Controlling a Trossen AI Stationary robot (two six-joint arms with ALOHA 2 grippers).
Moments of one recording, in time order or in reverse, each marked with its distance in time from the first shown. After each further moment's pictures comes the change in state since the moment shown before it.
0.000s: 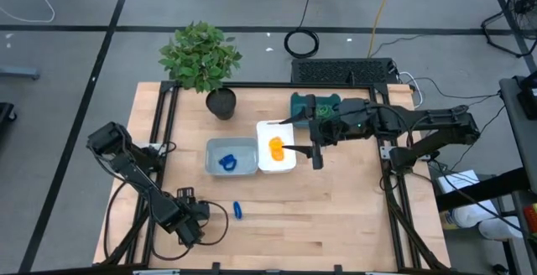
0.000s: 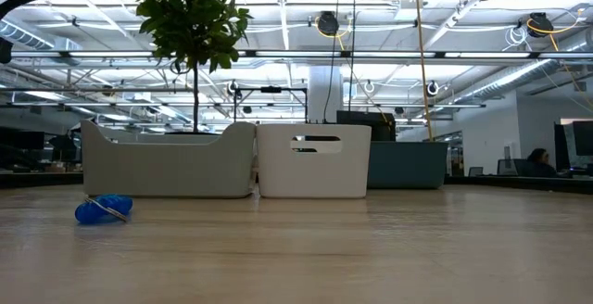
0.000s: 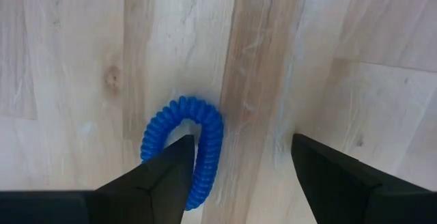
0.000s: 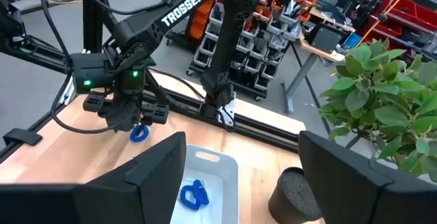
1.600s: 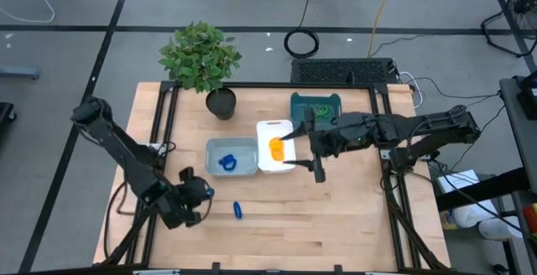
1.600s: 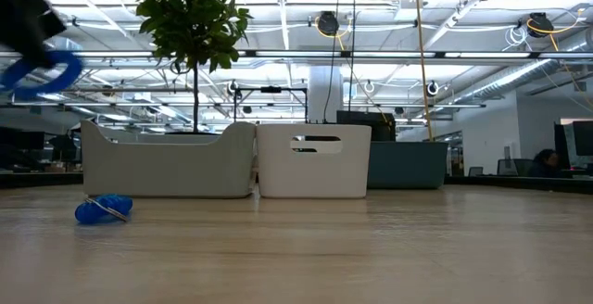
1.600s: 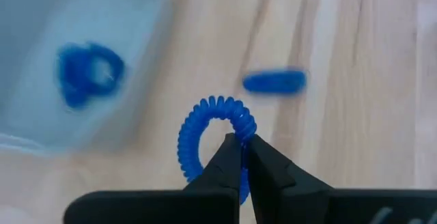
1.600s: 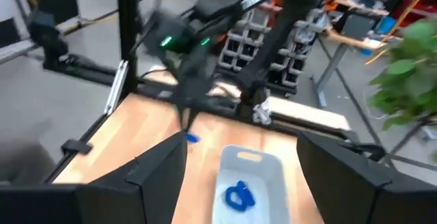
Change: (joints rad) left arm 0.037 -0.420 -0.100 0.173 -0.480 0.000; right arm 0.079 -0.008 -0.056 0.037 0.000 0.142
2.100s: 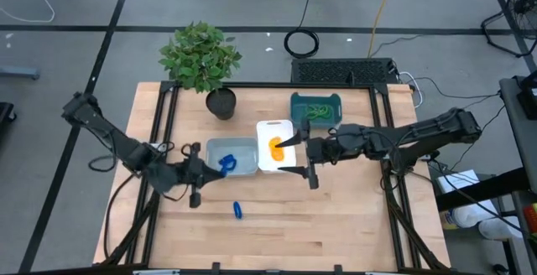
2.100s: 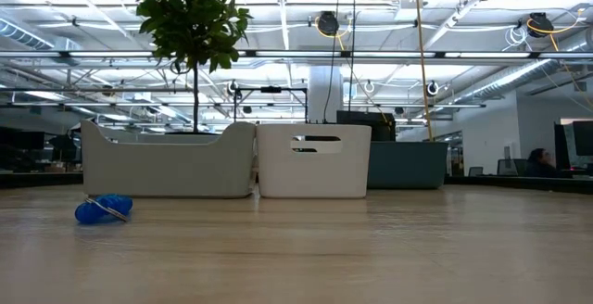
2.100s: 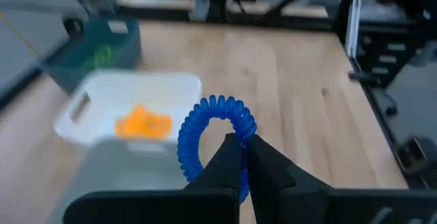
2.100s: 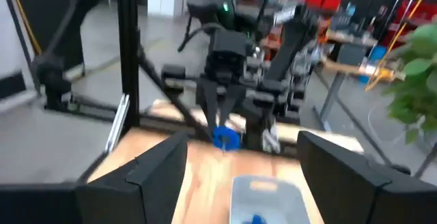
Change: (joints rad) left arm 0.190 -0.268 0.002 0.331 -0.119 0.604; right arm 0.013 -0.016 -0.283 0.425 0.001 0.056
